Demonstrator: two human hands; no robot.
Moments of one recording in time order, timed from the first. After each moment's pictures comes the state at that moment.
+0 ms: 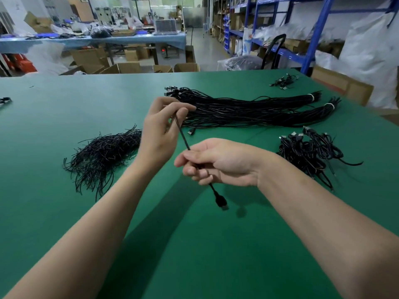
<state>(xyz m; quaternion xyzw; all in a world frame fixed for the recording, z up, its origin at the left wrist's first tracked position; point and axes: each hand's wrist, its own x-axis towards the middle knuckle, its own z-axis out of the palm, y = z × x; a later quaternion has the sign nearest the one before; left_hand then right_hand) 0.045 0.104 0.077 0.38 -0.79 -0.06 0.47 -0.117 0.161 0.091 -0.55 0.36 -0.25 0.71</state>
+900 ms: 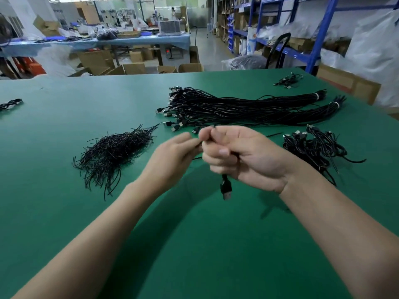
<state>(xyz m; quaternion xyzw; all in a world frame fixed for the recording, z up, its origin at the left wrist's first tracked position) 0.051 0.130 0.049 0.40 -0.86 -0.04 0.31 -0.139 0.184 0.094 -0.52 0.17 -0.38 0.74</state>
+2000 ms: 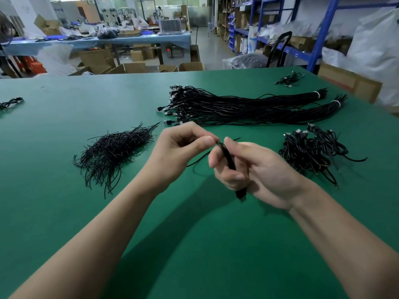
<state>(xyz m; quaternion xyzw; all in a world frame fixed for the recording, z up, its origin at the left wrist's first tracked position) 0.038 0.149 0.067 0.25 -0.72 -0.41 0.49 -0.146 0.207 0.077 -0.57 0.25 -0.40 0.67</state>
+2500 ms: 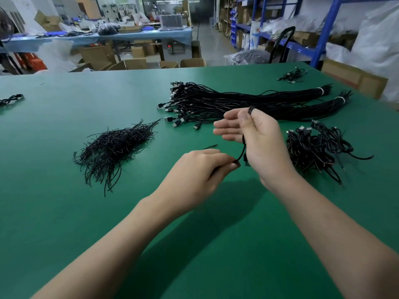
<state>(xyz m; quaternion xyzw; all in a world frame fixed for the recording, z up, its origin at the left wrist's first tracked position) 0.017 0.177 0.053 0.34 -0.88 -0.11 0.30 -0.139 0.174 0.072 -0.57 0.43 -0.61 0.35</state>
